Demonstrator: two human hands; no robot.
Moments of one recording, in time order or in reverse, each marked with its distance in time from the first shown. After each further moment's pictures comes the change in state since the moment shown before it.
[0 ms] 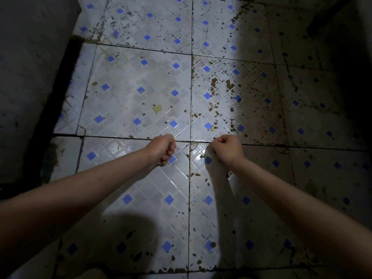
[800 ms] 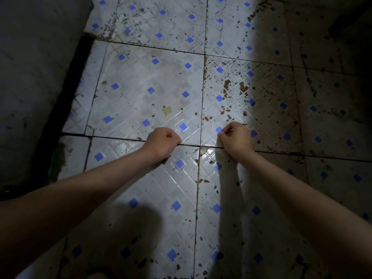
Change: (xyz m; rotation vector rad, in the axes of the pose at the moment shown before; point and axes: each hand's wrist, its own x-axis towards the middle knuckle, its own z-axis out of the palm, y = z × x) left_hand 0.018 0.007 -0.019 0.416 0.256 0.329; right_hand 0.035 -0.021 0.004 -0.299 0.122 -0.235
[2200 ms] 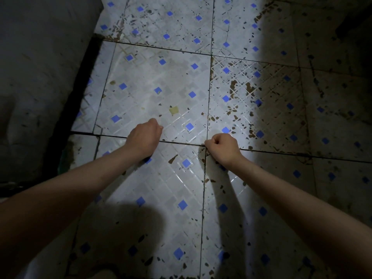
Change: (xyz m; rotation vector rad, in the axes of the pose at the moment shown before) left_hand 0.010 -0.031 -0.039 0.534 0.218 0.165; right_hand -0.033 -0.026 0.020 0.120 -0.265 -0.074
